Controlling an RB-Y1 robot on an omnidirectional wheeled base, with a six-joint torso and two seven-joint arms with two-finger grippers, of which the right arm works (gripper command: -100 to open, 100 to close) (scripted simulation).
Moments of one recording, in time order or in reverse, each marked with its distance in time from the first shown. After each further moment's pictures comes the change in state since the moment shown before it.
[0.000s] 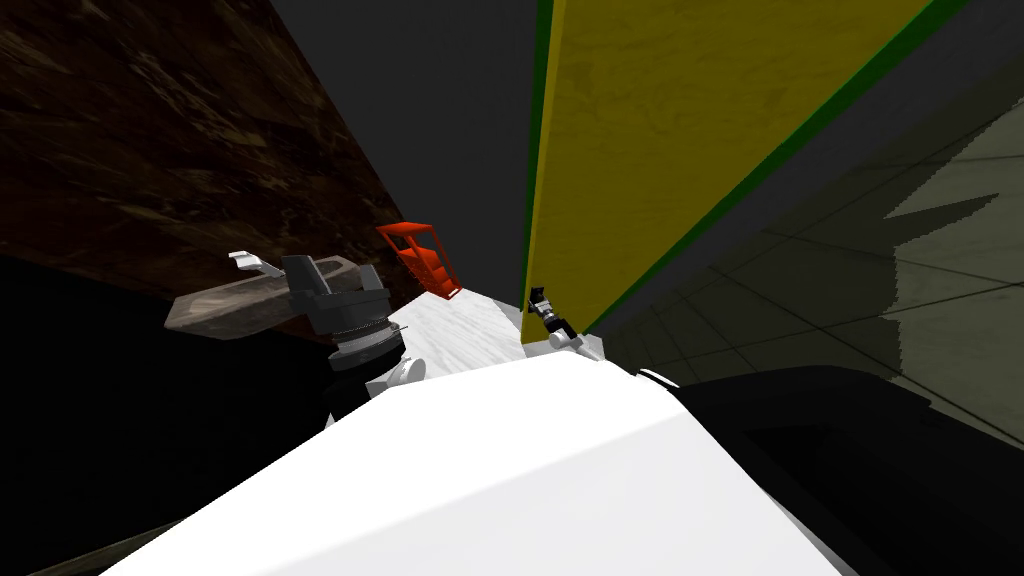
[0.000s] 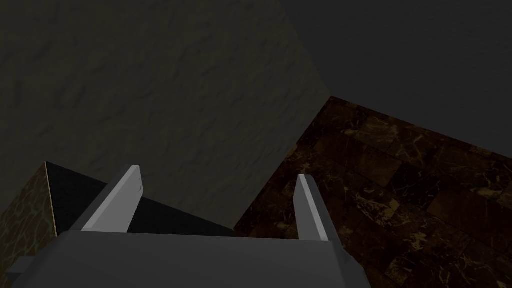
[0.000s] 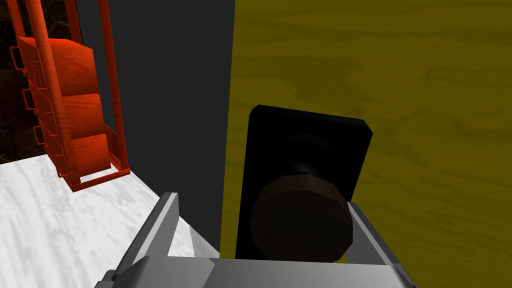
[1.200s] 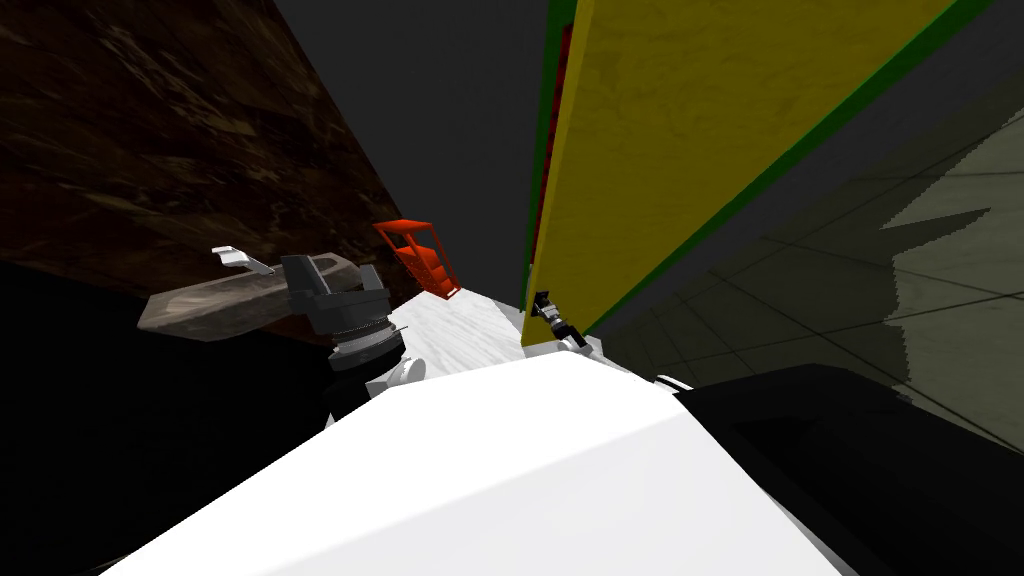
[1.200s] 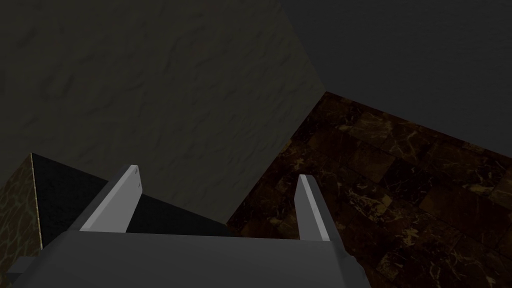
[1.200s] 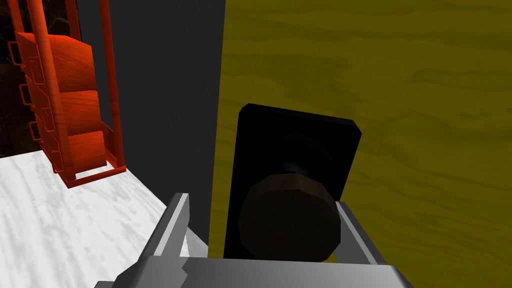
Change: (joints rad) arm 0.075 -0.100 0.048 -0.023 0.011 -0.113 -0.077
